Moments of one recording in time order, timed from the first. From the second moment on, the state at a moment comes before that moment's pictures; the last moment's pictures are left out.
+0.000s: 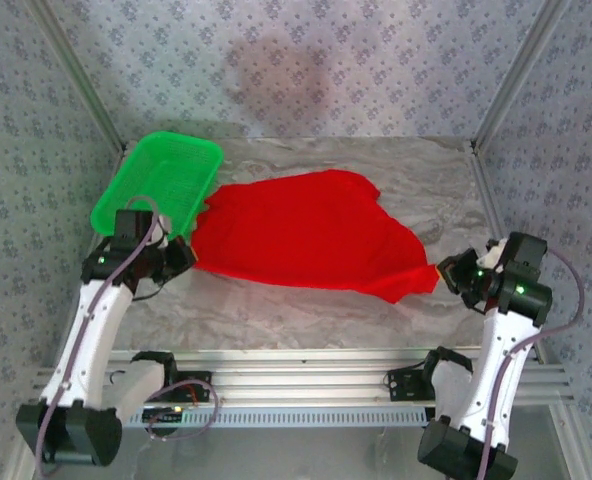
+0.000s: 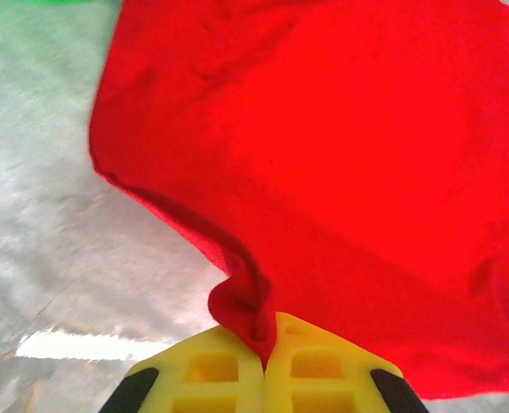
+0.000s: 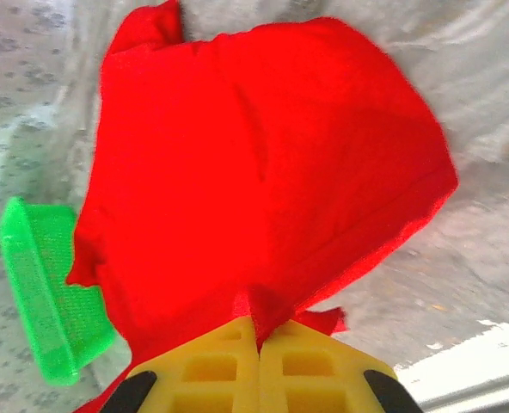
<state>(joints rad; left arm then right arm) -0.06 0.88 0.89 -1.00 0.27 -0.60 -0.46 0.74 0.98 -1.28 -0.52 0.56</state>
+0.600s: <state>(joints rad) -0.05 0.79 0.76 -1.16 0.14 -0.76 -0.35 0.83 0.83 -1.26 -0.45 0.52</state>
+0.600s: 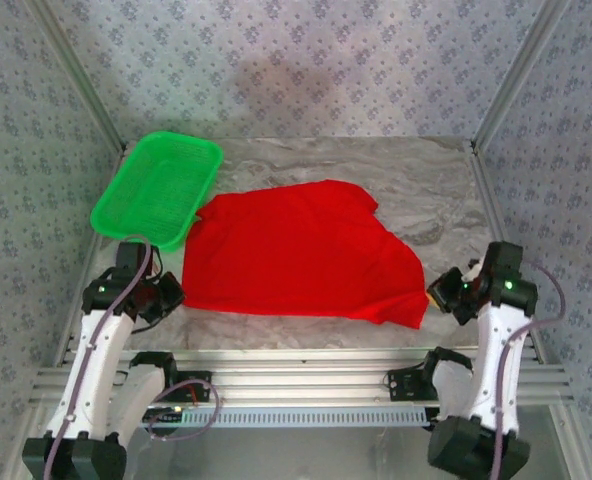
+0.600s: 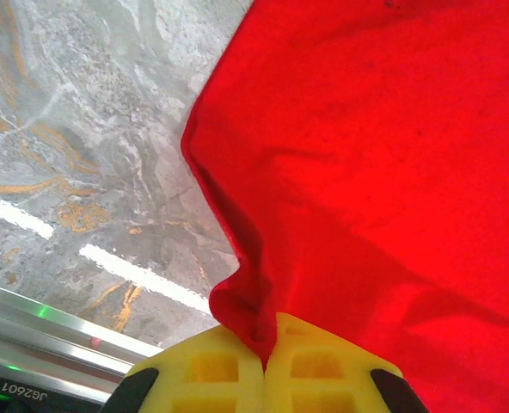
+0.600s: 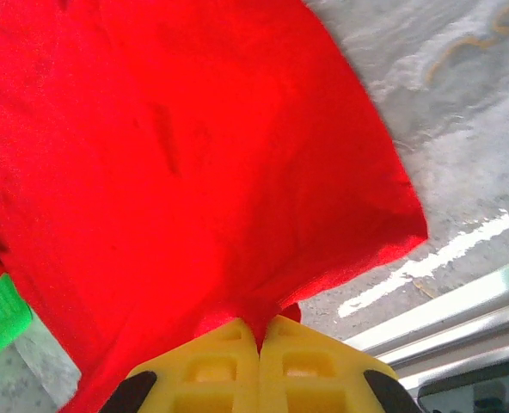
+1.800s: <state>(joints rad) -0.06 1.22 1.01 -0.94 0.06 -0.67 -0.02 1.61 1.45 -1.13 -0.19 0.28</state>
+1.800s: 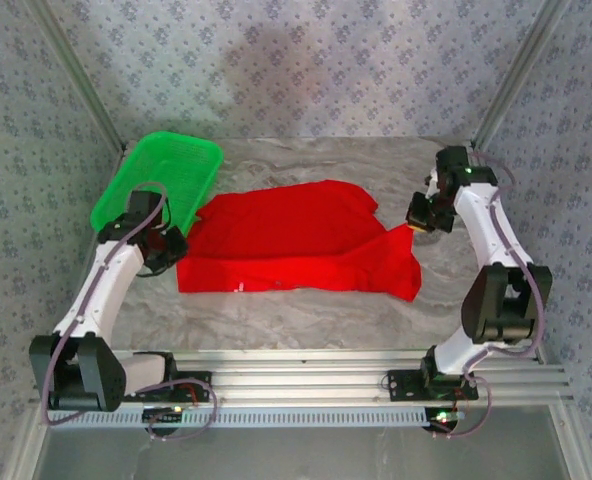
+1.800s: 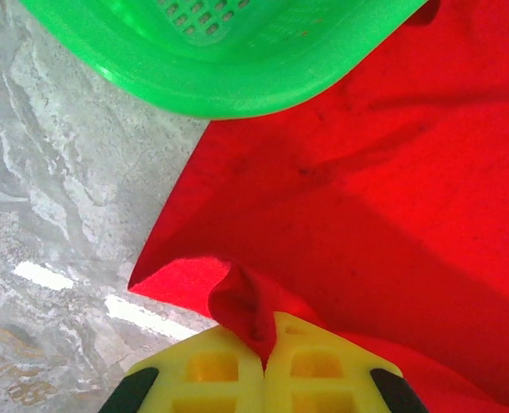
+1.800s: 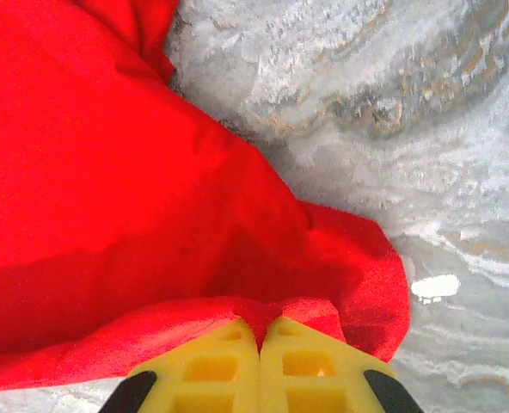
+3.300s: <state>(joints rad) -0.20 1.34 1.13 -0.84 0.09 -0.72 0.11 1.91 1.74 -1.14 -0.13 0.16</state>
